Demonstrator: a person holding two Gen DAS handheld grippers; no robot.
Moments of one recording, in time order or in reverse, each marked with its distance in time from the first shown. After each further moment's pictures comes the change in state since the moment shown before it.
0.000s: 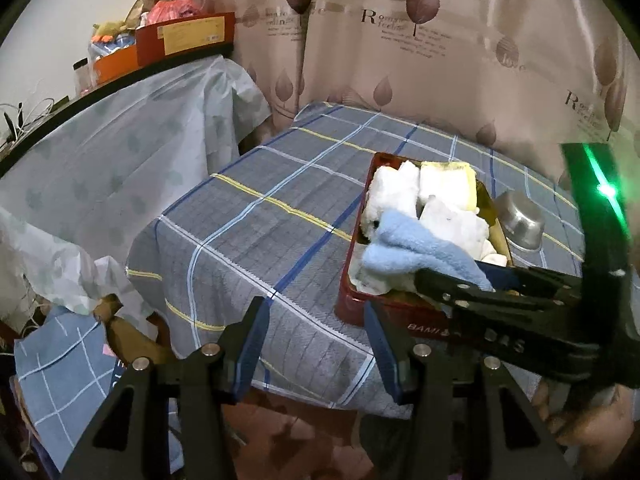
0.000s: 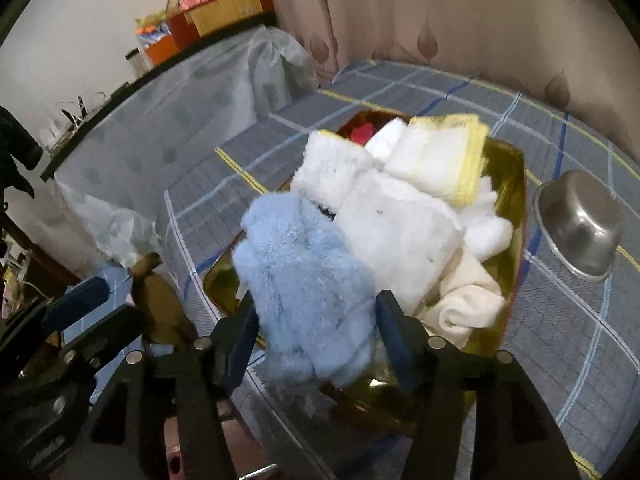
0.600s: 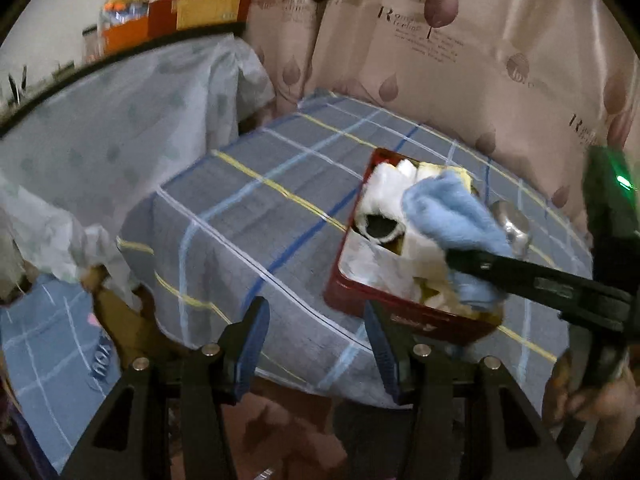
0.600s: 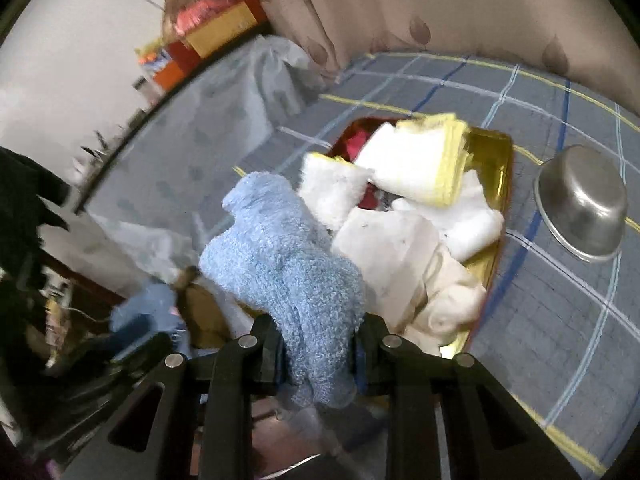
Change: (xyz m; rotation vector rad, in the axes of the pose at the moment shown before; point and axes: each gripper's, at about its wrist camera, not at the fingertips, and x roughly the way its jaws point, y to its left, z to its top) left arm -0.011 0.004 -0.002 -0.078 0.038 -0.016; right arm -0.021 -0.029 0.015 0.117 0.036 0.154
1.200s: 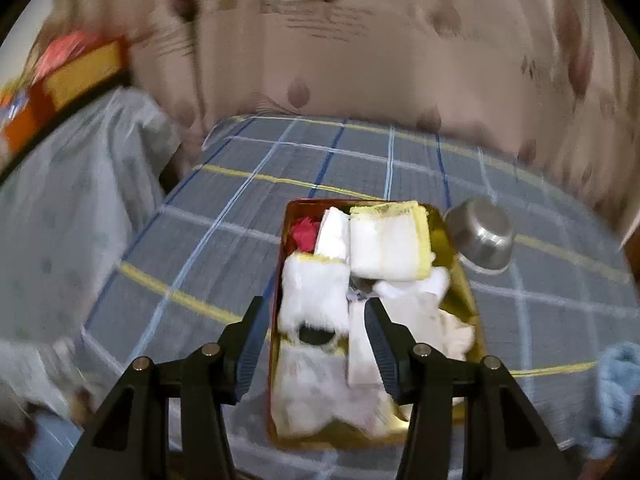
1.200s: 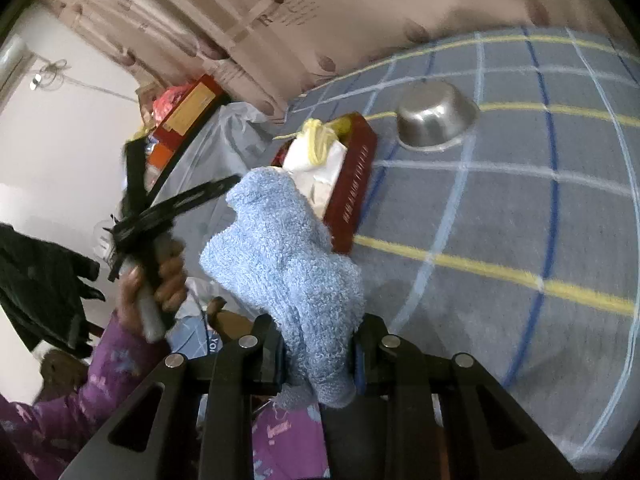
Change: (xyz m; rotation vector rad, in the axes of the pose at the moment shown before) left arm 0.067 -0.062 0.092 0.260 0.020 -0.170; right arm -0.138 -0.079 -0.117 0.303 -0.169 0.070
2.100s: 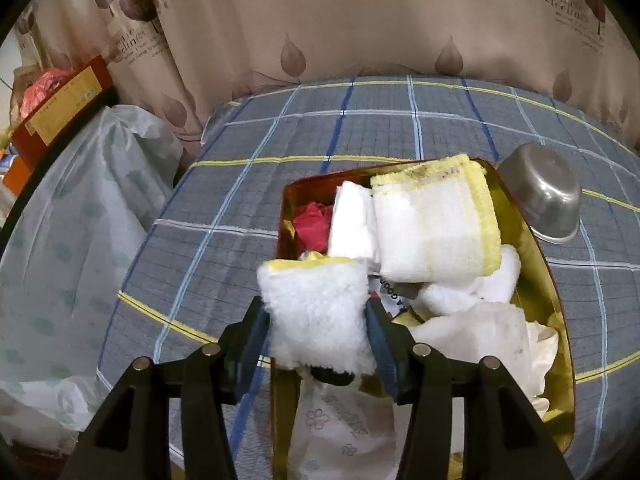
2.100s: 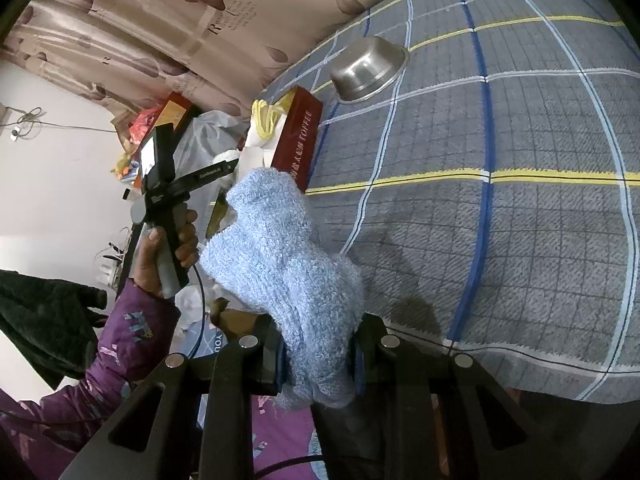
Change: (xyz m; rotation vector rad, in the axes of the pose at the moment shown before) left arm 0.086 -0.022 0.010 0.204 0.103 0.183; right arm -0.016 -0.047 -0.057 0.193 0.011 0.013
